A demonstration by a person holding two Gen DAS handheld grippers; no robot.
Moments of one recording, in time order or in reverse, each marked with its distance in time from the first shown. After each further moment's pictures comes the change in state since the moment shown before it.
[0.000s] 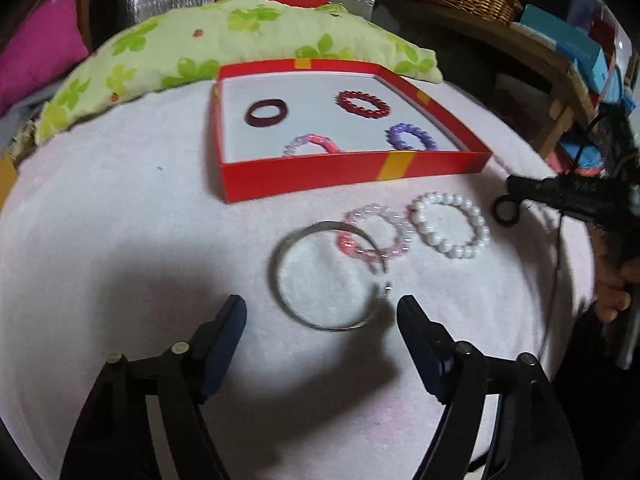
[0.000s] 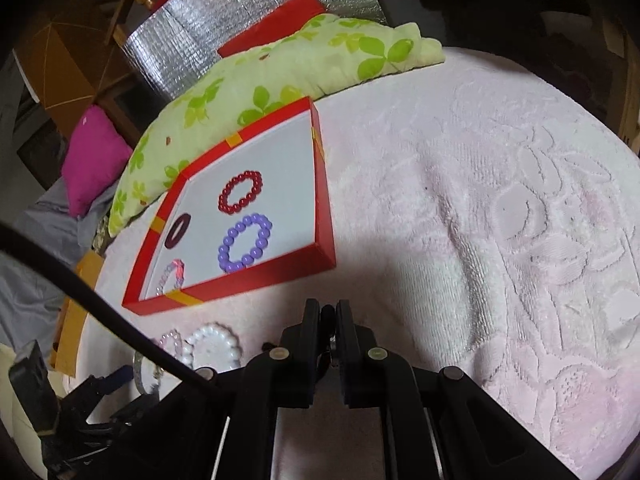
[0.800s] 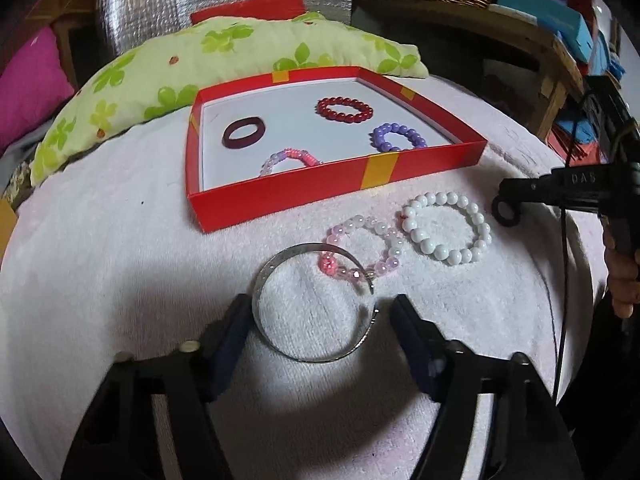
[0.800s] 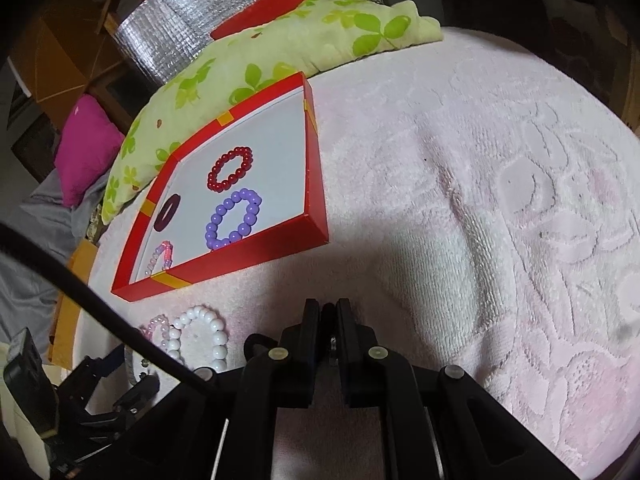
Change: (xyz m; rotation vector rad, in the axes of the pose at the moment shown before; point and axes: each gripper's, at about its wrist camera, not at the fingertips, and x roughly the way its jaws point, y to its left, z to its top) left arm 0.012 -0.018 0.004 0.132 -0.051 0.072; right arm 0.013 -0.001 -0.004 0.022 0.065 -0.004
